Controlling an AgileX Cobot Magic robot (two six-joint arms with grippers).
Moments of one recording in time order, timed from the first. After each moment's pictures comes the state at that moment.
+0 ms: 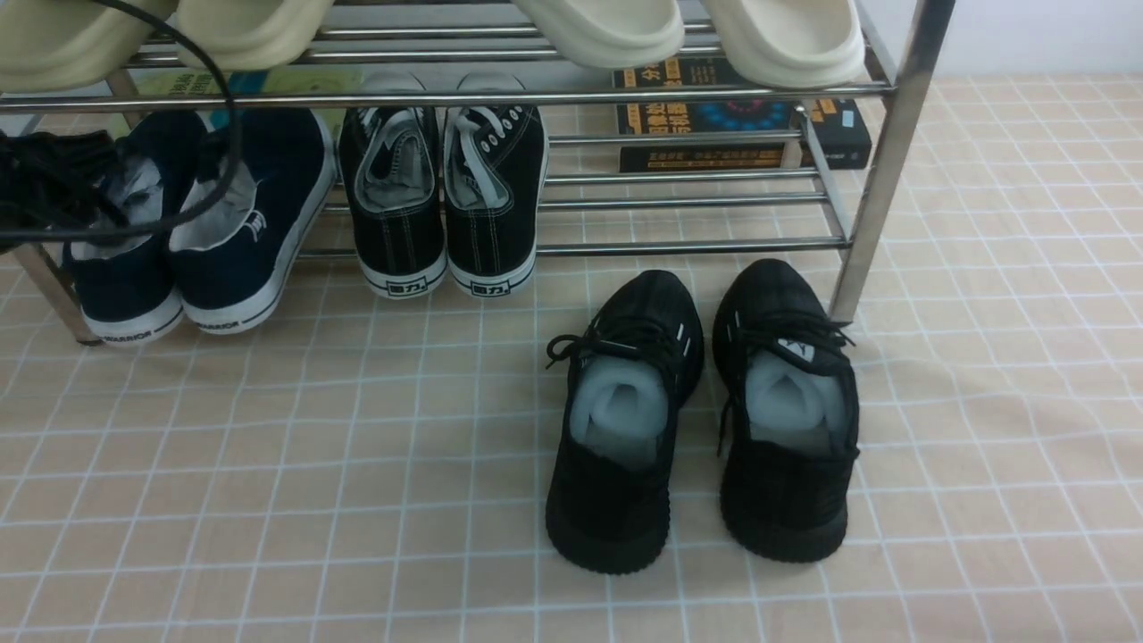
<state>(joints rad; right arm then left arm) 0.04 -0.01 0.01 0.11 0.39 -0.06 -0.05 1.46 -1.16 0.64 0.65 -0.94</state>
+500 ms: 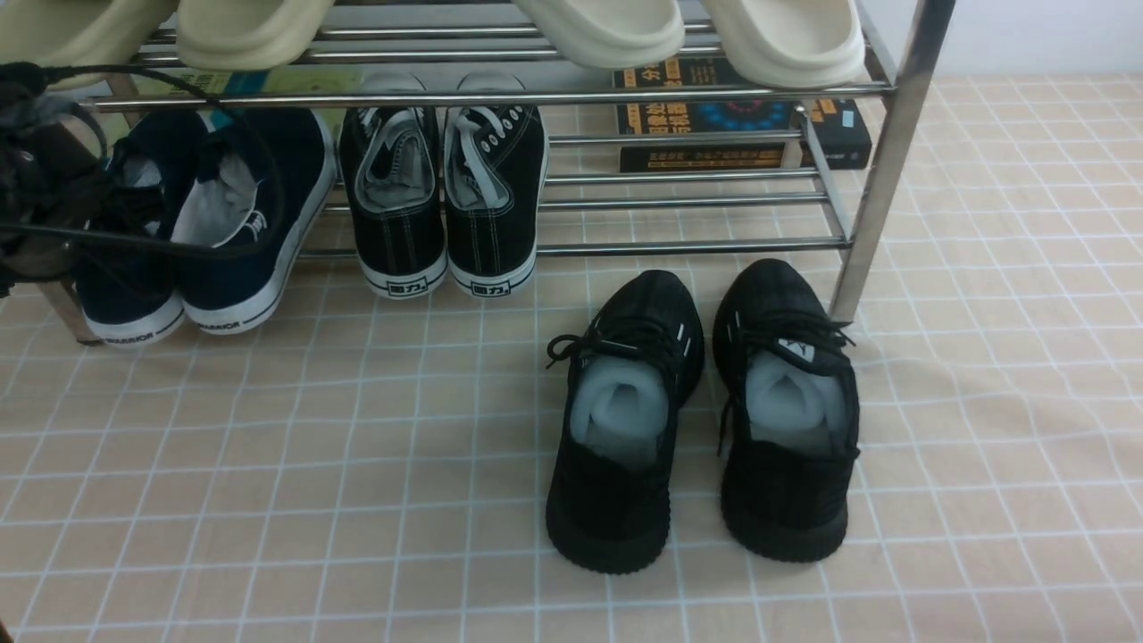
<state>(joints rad) 0.04 -0.01 0.01 0.11 0.39 -0.06 -0.05 1.71 -1.18 0.95 0.60 -1.22</state>
